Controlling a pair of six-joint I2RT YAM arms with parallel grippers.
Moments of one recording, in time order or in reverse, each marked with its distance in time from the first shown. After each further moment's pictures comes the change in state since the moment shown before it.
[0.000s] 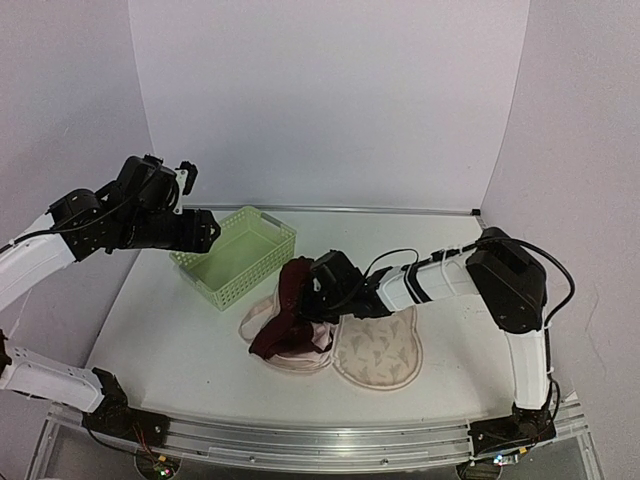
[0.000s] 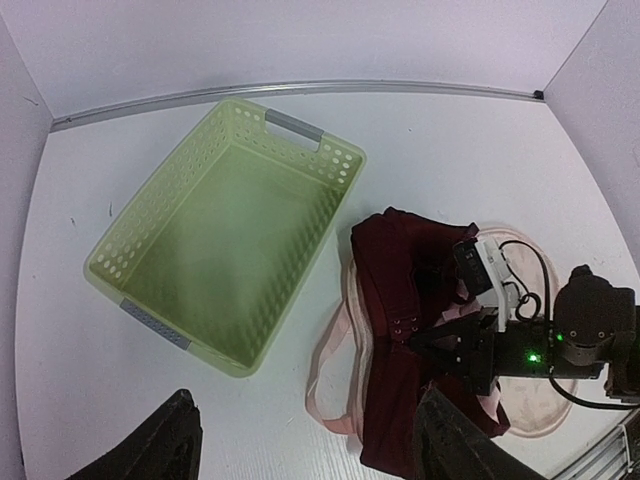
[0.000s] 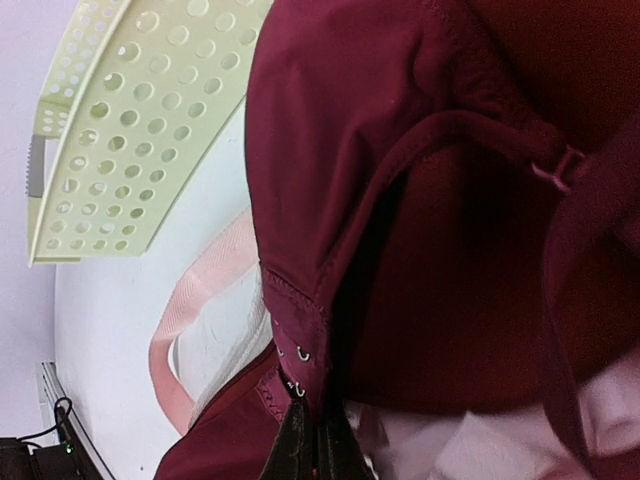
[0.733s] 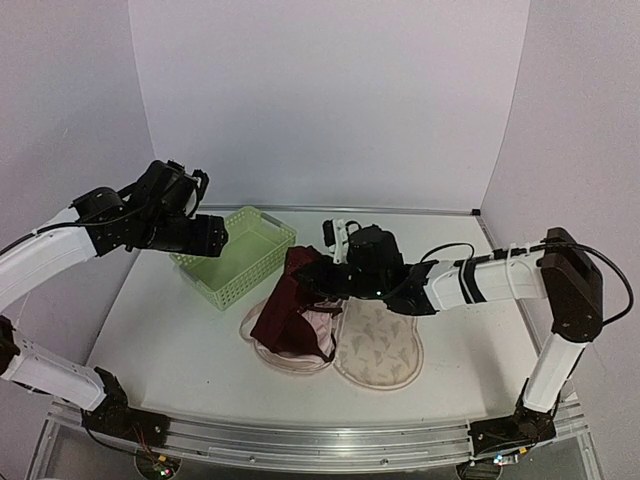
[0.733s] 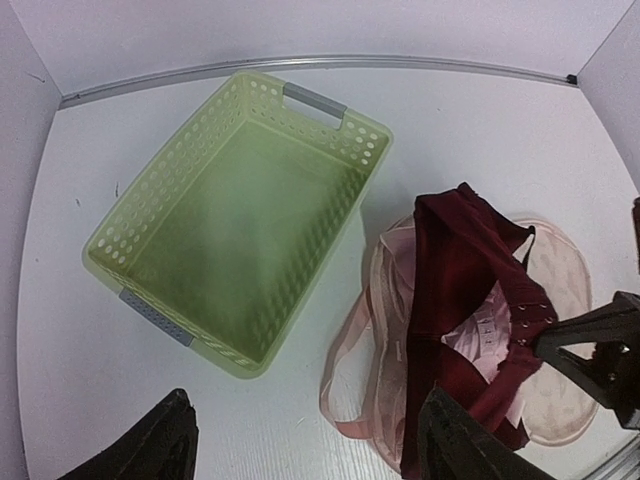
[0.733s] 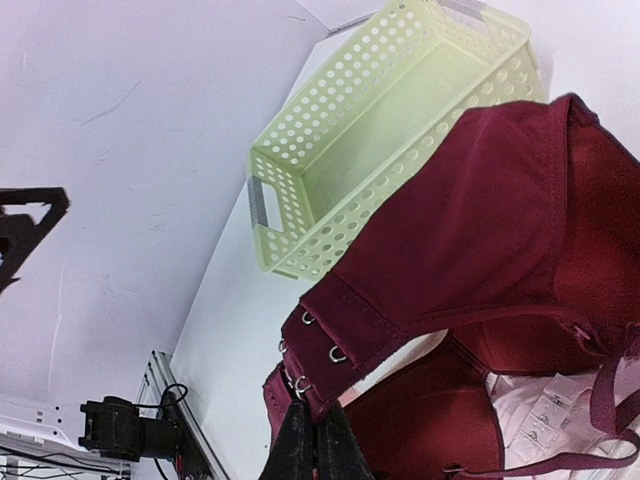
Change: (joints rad) left arm 0.004 0.083 0.003 0.003 -0.028 -0.026; right arm 0.000 -0.330 -0.245 0.279 -0.052 -0.064
